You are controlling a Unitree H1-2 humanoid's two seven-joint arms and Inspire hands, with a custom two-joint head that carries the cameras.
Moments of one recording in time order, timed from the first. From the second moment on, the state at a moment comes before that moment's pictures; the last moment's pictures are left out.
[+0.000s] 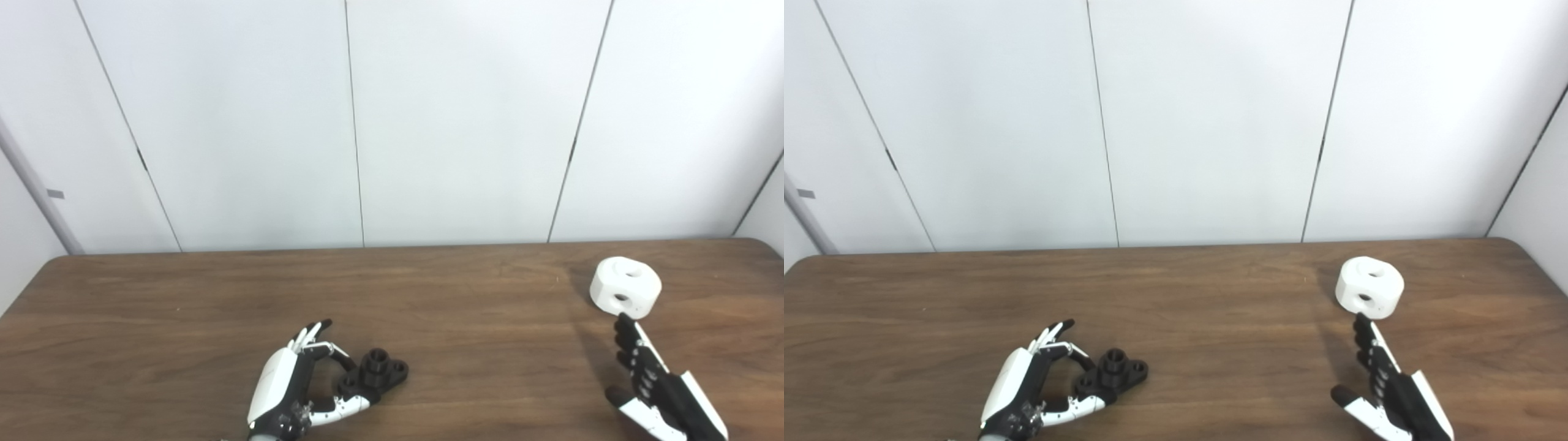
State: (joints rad) left arm -0.09 0.14 -0.24 -0.04 0.53 0.10 0.08; right arm 0.11 -0.28 -0.16 -0.15 0.05 -0.05 0.13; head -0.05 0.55
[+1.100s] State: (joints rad) left arm -0.09 0.14 -0.25 -0.02 0.55 0.06 0.07; right arm -0.23 -0.57 -0.24 0.39 -0.19 -0.26 -0.05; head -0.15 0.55
